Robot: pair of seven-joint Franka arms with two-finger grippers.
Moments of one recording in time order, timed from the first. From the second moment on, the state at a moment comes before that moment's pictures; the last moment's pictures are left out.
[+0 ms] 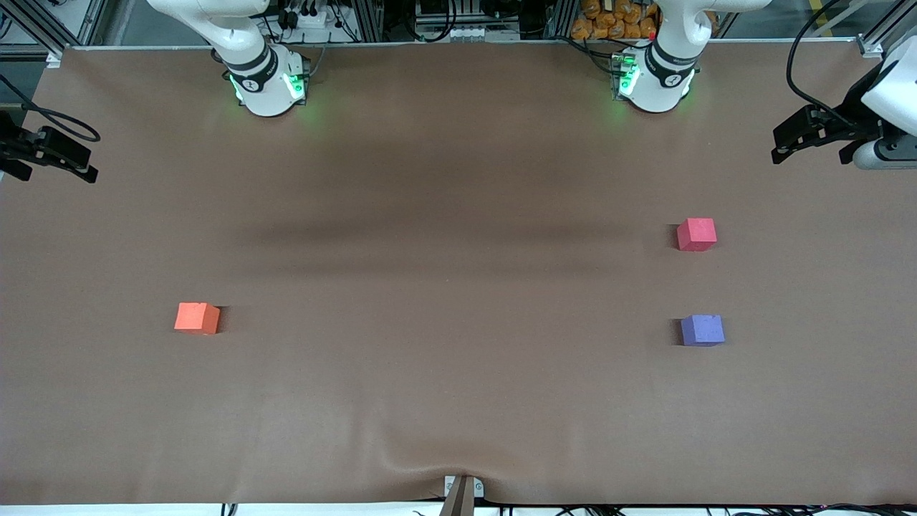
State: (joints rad) left arm -0.12 -0.08 0.02 -1.60 0.01 1.48 -0.08; right arm -0.02 -0.04 -0.03 -1.56 -0.02 1.49 -0.01
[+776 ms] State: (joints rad) left arm -0.11 -0.07 0.02 -1.60 0.01 1.47 -0.08; right arm -0.02 -0.04 -0.03 -1.56 -0.02 1.49 -0.01
